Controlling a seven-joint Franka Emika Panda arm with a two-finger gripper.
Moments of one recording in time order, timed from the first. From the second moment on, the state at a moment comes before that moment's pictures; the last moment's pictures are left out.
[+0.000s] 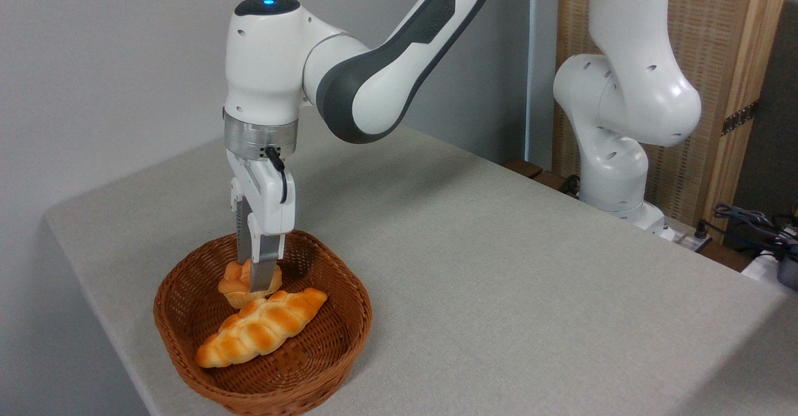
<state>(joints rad) -0.10 0.07 -0.15 -2.06 -0.09 2.43 0.81</state>
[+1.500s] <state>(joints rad) -0.09 -0.10 -0.08 -2.05 -0.15 2.26 0.81</state>
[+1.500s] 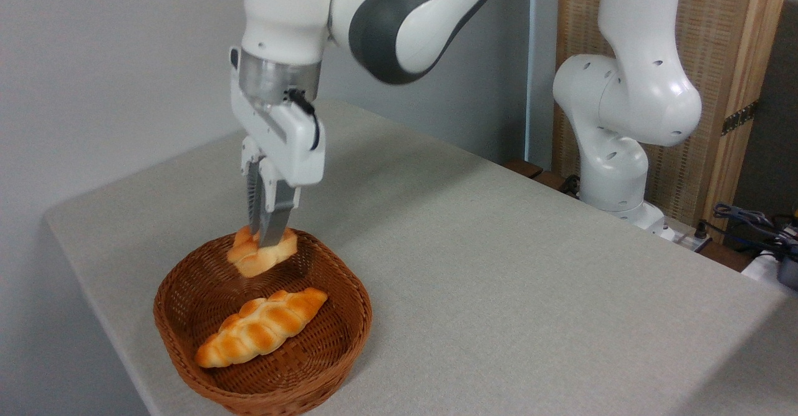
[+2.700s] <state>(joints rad) -0.24 -0.40 -0.04 -2.43 -0.16 2.05 1.02</state>
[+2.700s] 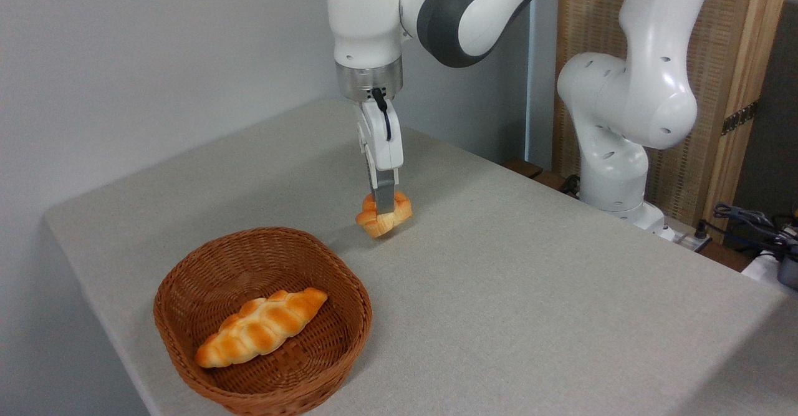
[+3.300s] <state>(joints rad) -0.24 -0.40 -0.04 -2.42 -0.16 2.07 1.02</state>
